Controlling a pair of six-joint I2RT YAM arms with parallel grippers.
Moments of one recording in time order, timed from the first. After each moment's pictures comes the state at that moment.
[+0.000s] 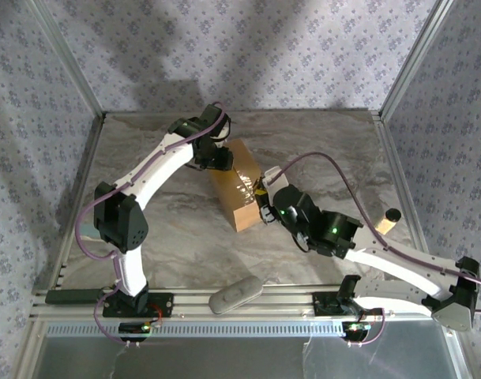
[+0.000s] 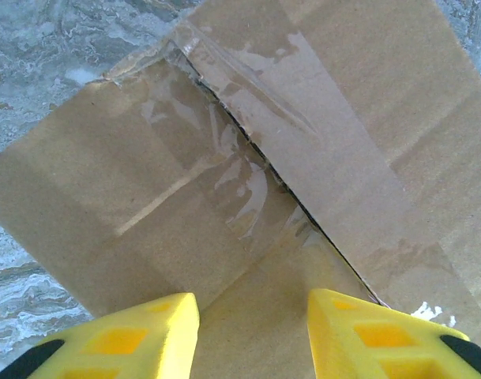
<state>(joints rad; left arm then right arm) -0.58 1.88 1.81 -1.08 0.03 -0.37 1.05 1.02 0.94 -0.39 0.46 0.21</state>
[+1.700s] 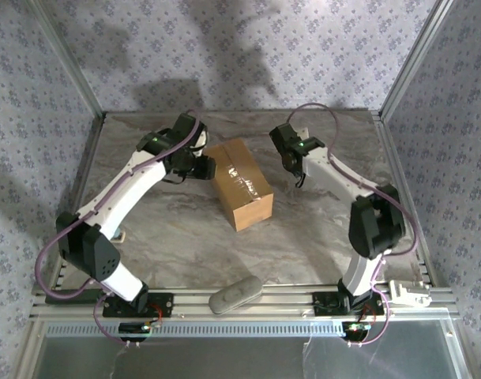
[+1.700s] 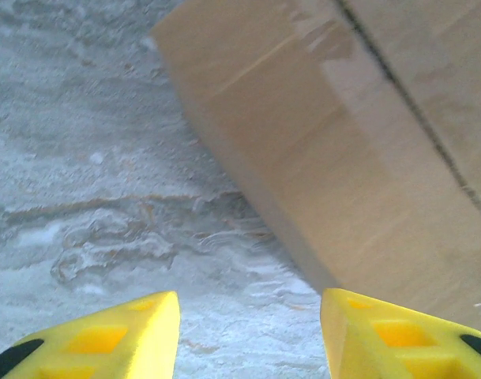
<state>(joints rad) -0.53 1.56 1.54 -1.05 0.00 -0.36 0.48 1.80 1.48 -0.88 0.74 0.22</state>
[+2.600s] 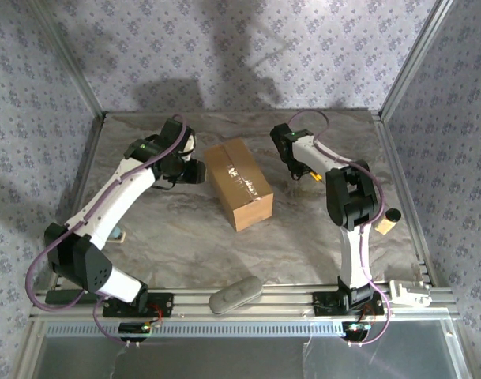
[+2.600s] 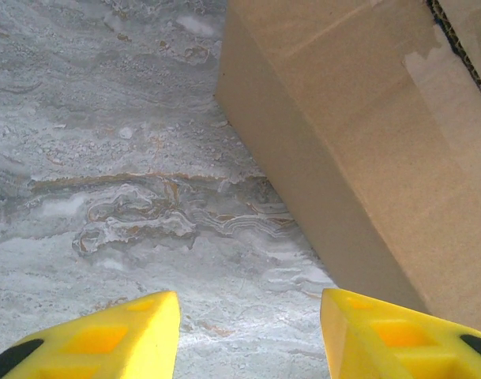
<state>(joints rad) -0.49 1.48 1.45 -1.04 0.01 -0.37 0.39 2.10 1.68 -1.01 0.65 0.23</state>
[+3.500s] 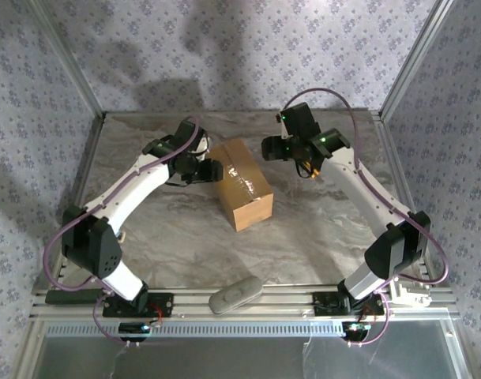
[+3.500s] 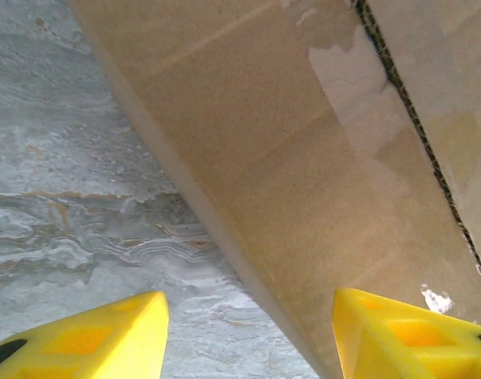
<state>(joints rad) -0.51 1.60 1.42 -0.87 0.18 -0.49 0.53 1.58 1.60 -0.83 0.05 0.30</state>
